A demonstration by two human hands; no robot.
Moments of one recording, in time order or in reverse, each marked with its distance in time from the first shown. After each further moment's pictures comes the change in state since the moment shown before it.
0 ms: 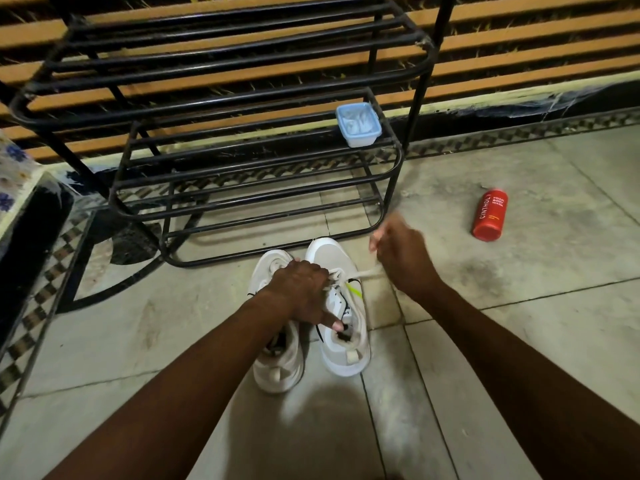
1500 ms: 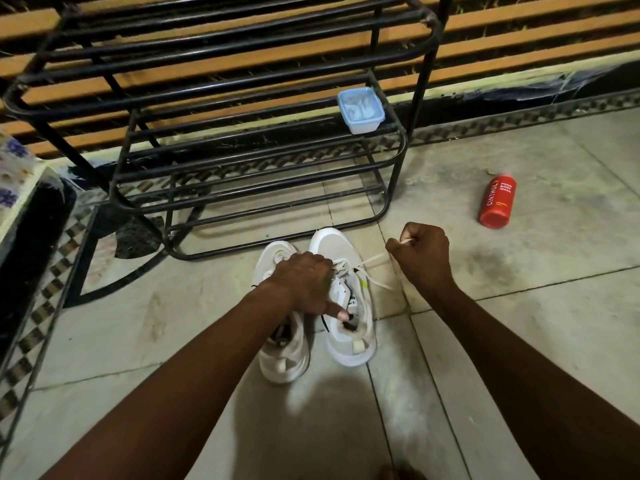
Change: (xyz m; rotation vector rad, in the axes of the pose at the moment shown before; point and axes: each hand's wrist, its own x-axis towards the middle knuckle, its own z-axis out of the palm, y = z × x) left_hand -0.002 0.000 -0.003 -0.018 0.004 0.024; right_hand -0.011 0.028 0.000 -0.113 0.261 0.278
